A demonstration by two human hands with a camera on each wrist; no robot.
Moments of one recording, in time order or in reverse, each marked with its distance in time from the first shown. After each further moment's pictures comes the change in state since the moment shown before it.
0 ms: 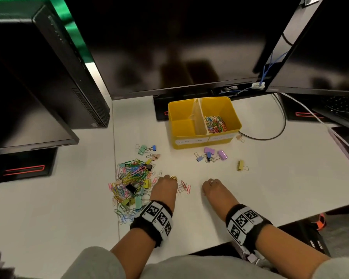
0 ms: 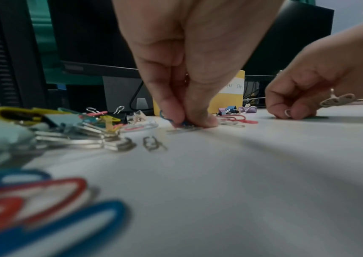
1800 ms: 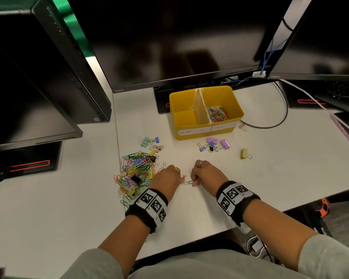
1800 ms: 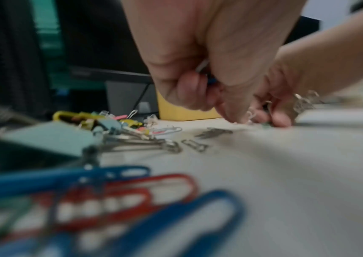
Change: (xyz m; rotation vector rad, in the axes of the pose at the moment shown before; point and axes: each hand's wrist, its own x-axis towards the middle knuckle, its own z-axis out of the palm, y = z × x) left_hand -0.003 -0.018 0.001 -0.141 0.063 0.161; right_hand 0.020 -0.025 -0.010 0.517 -0.109 0.000
